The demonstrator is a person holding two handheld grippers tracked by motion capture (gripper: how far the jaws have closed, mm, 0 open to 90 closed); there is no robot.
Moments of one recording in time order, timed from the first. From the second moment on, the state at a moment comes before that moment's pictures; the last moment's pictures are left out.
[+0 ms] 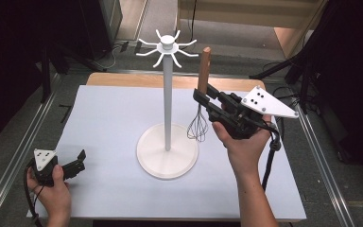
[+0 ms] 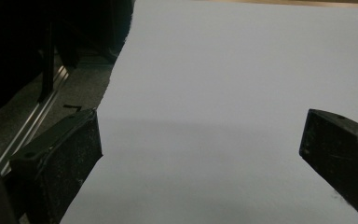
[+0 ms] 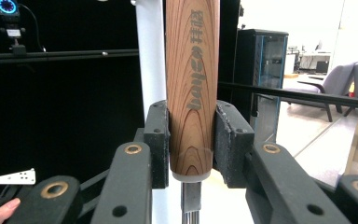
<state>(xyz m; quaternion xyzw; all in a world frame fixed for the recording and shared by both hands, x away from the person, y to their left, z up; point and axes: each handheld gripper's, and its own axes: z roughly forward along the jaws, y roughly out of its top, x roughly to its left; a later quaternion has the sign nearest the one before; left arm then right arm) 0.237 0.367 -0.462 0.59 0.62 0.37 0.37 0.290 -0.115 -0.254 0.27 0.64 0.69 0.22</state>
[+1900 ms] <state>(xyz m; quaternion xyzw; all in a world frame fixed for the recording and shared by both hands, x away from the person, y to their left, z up) 0.238 0.367 -0.462 0.59 0.62 0.36 0.37 0.304 -0.092 -0.263 0.25 0.64 0.69 0.22</state>
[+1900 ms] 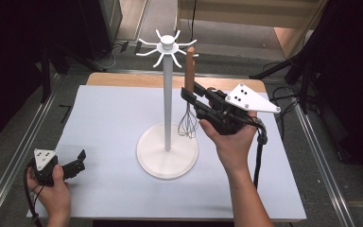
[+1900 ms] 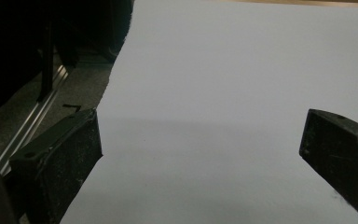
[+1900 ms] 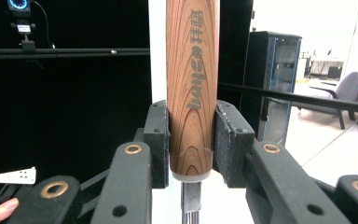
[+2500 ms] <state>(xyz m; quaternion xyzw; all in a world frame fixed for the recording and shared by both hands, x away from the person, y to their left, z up) 0.238 0.367 -0.462 0.59 0.62 0.37 0.37 0.307 -0.088 -0.273 0.24 0.63 0.71 0.23</state>
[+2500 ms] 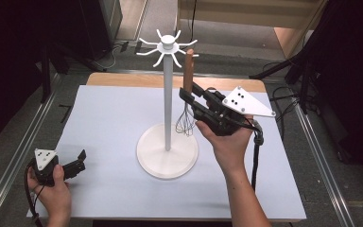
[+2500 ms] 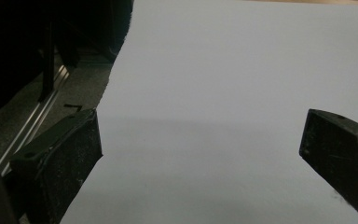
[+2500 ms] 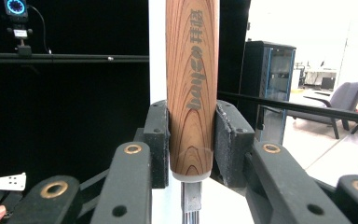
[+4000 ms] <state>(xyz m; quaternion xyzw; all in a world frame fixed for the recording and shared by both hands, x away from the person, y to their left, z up) 0.238 0.366 -0.462 0.60 0.61 0.37 0.36 0.293 -0.148 -0.340 0.33 0.65 0.60 0.34</state>
